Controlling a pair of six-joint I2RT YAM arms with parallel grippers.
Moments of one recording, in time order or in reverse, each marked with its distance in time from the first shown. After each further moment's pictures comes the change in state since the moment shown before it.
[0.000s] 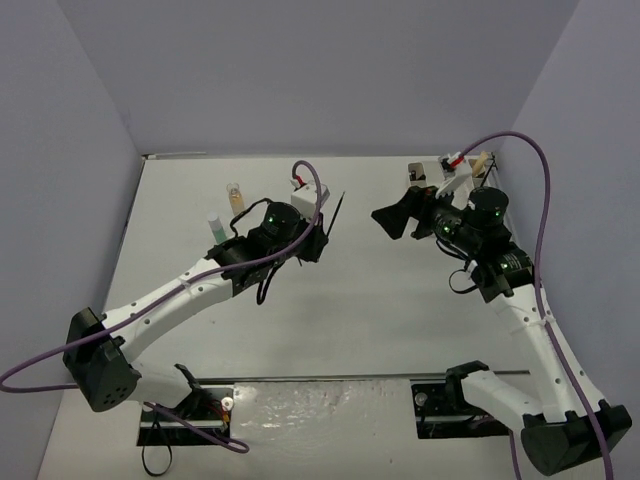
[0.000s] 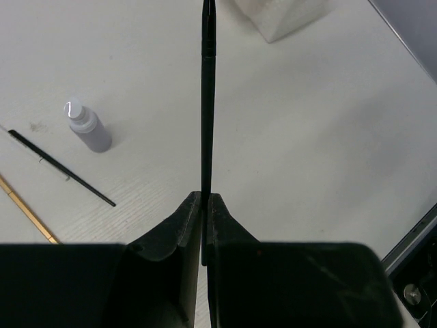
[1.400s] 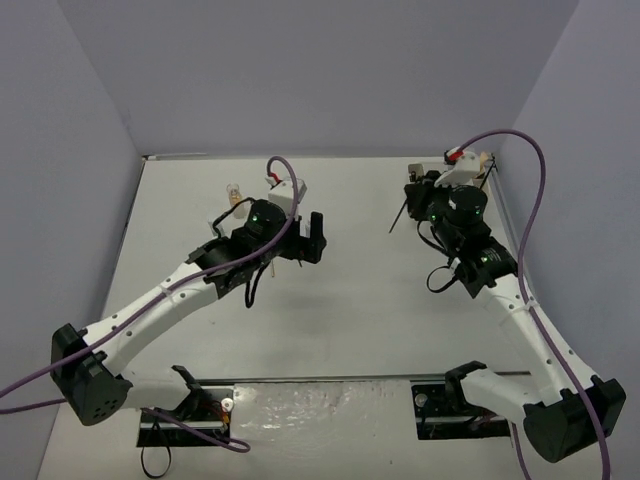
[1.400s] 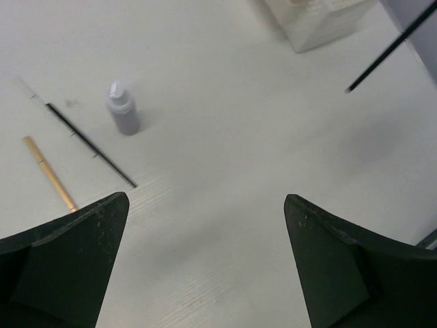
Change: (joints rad) left arm 0.015 -0.056 0.000 -0.063 -0.081 -0.065; right arm 0.100 0.075 -0.043 0.162 0.487 -0.050
